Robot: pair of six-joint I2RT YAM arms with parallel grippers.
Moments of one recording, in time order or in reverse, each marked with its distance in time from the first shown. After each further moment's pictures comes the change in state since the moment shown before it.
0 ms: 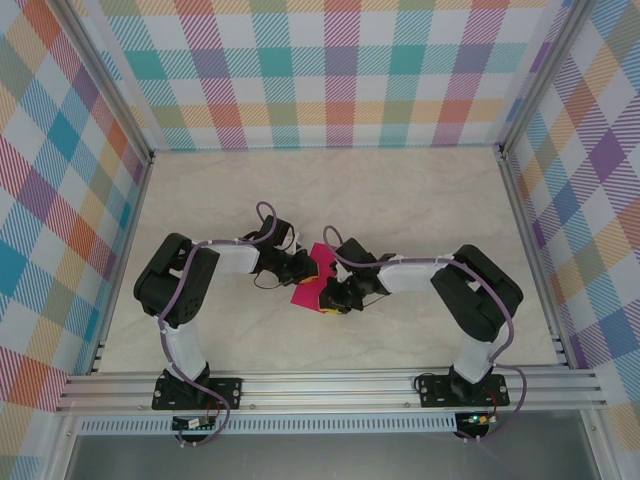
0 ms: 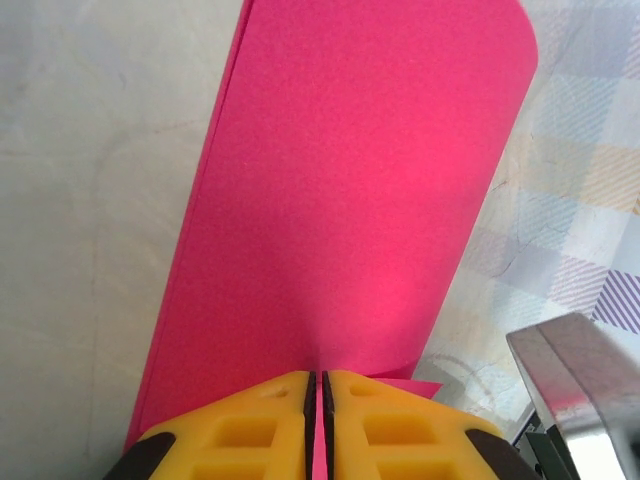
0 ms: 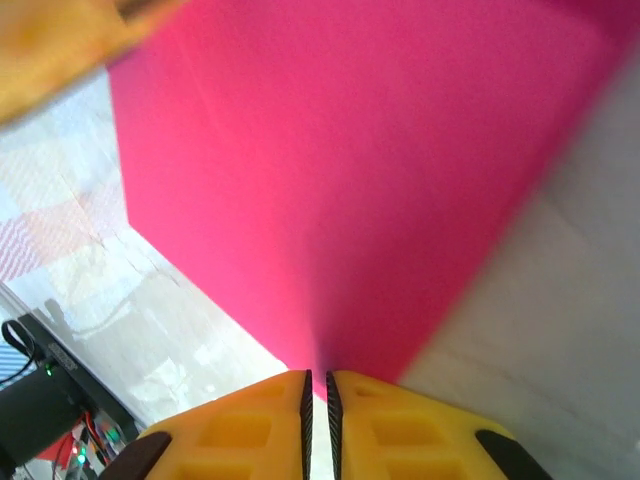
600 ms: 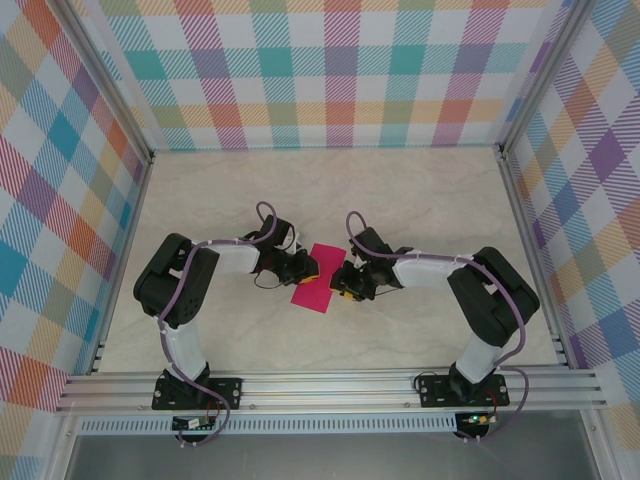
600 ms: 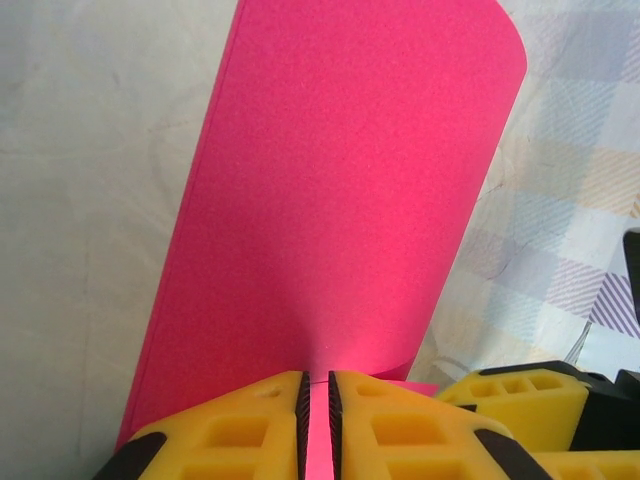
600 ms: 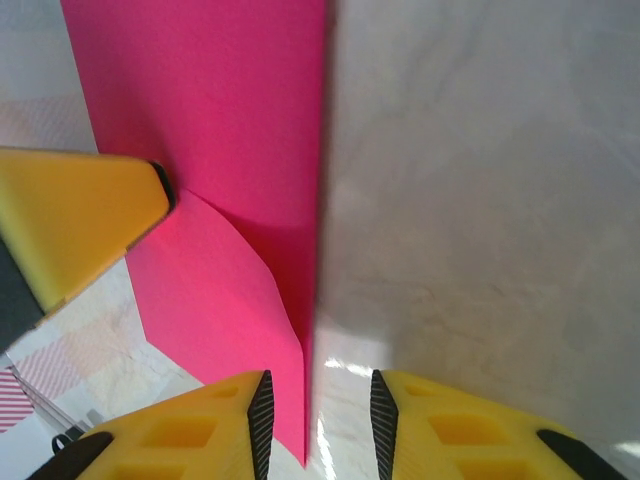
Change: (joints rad) left arm 0.000 -0.005 0.006 -0.007 -0.004 -0.011; right arm -0.110 -0.050 -0.005 0.013 0.114 0.116
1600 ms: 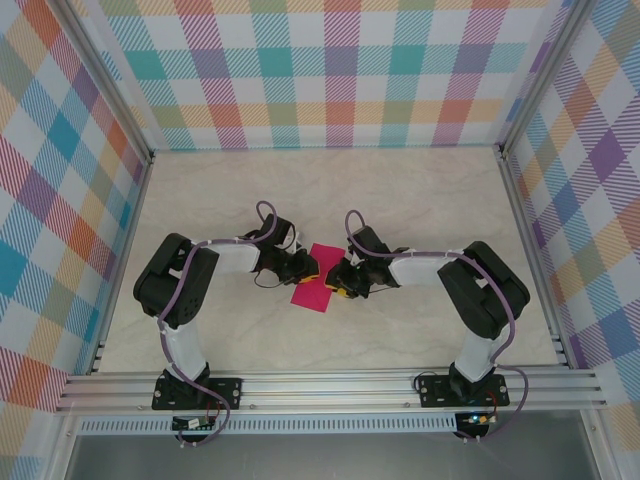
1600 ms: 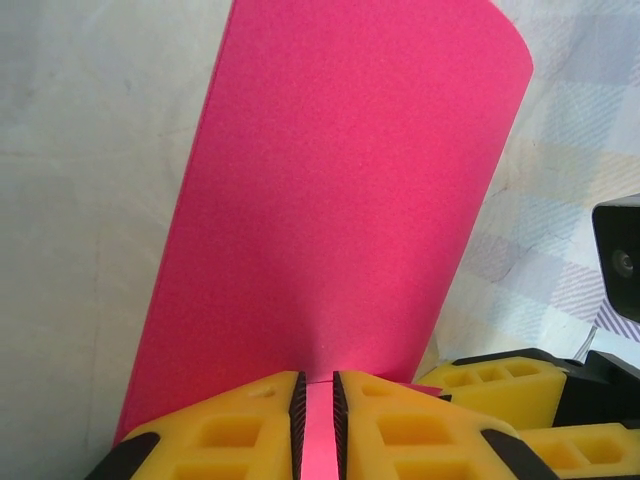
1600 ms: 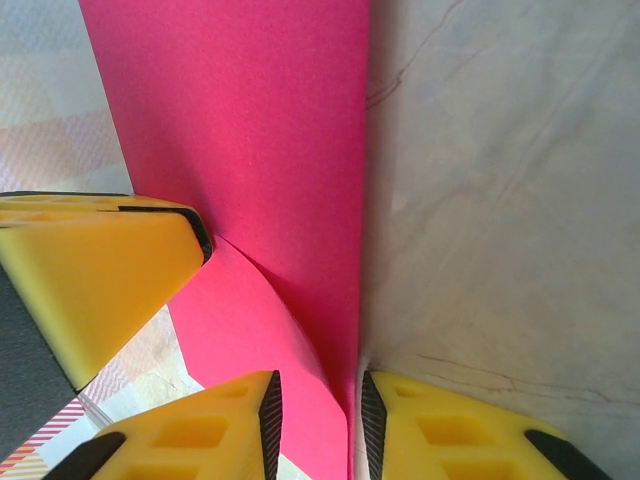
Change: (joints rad) left arm 0.000 -0.002 0.016 -0.030 -0.015 0.000; right arm -0.005 0.057 0.003 0.115 -0.050 0.068
